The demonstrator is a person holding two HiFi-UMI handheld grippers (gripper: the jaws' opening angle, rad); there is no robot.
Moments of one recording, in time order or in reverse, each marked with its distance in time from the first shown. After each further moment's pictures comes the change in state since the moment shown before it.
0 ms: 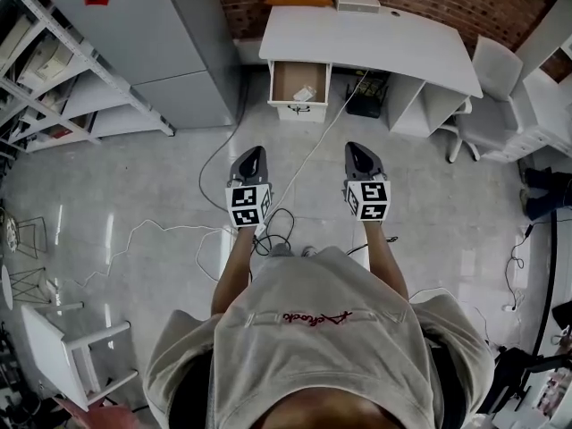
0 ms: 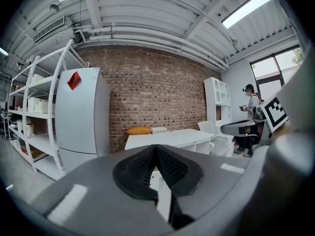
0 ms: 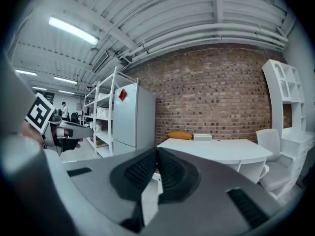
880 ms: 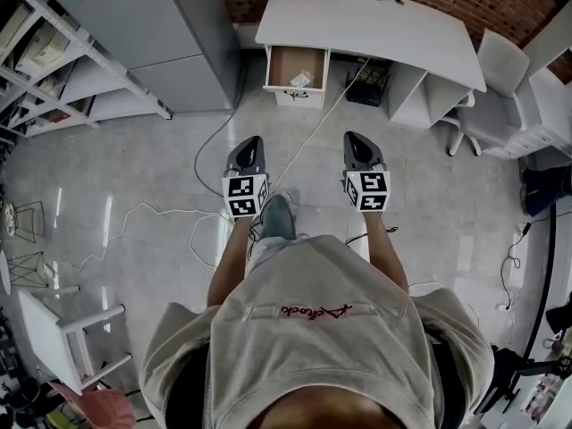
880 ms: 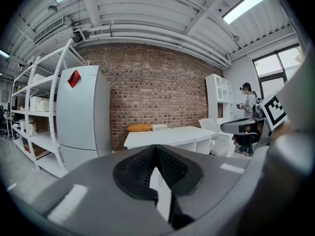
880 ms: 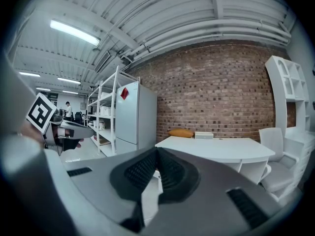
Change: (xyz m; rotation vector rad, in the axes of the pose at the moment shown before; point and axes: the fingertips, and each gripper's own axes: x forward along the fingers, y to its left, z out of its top) left arm 0.008 -0.020 -0.014 -0.002 0.027 0.028; right arm -0.001 -0.019 -0.015 -0.006 0.014 0.046
